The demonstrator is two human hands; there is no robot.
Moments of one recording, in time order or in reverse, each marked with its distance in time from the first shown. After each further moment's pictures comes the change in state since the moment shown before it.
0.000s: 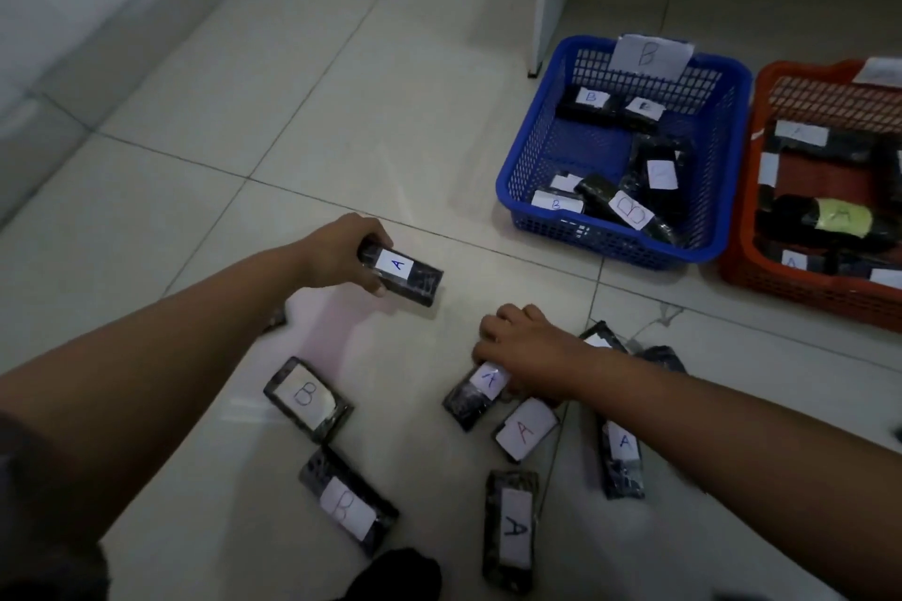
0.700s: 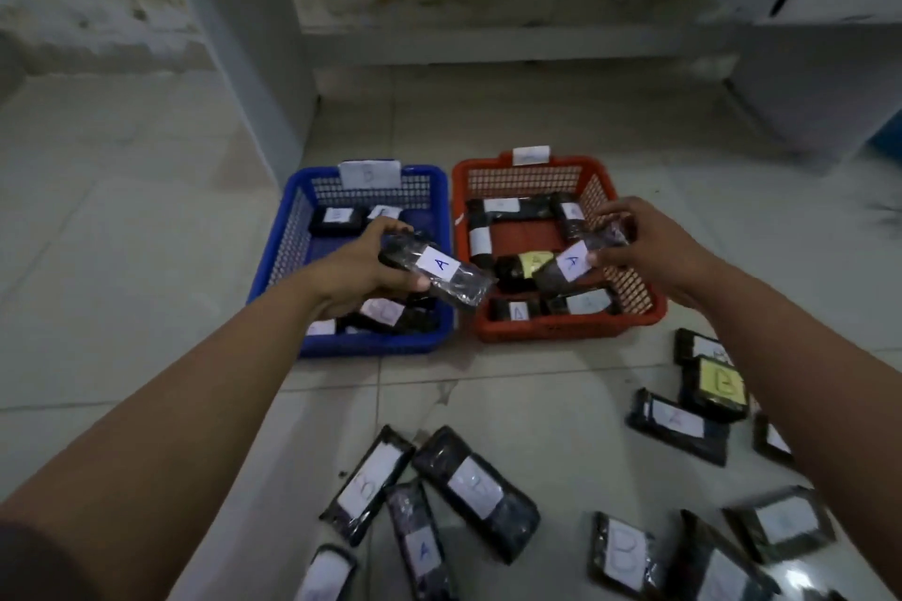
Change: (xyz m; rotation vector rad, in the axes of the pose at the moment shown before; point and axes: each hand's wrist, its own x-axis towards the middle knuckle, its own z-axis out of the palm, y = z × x) left_hand 0.103 0.307 0.055 -0.731 -0.312 0.248; right_hand -0.302 0.194 -0.118 0.947 0.881 1.107
